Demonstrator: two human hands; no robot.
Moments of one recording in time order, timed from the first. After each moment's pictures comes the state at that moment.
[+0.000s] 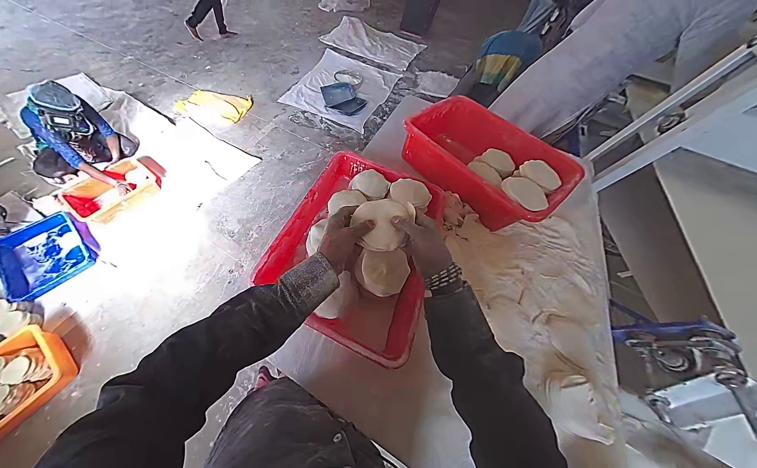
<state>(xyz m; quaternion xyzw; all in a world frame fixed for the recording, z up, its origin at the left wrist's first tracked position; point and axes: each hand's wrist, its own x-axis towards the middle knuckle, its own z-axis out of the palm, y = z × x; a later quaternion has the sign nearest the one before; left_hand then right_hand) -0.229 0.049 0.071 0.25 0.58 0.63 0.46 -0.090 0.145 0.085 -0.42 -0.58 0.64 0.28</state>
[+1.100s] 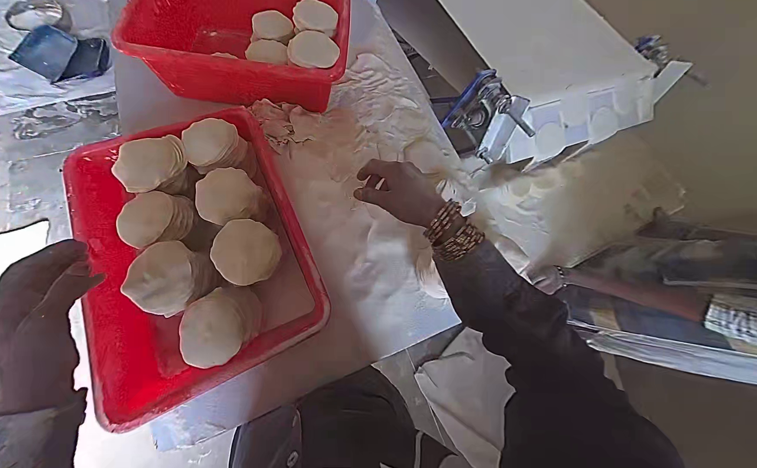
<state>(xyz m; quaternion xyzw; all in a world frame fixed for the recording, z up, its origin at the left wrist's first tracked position) -0.365 0.049 0.022 0.54 0.65 0.44 0.31 0.129 0.137 0.083 -0.60 -0.73 0.32 0.09</state>
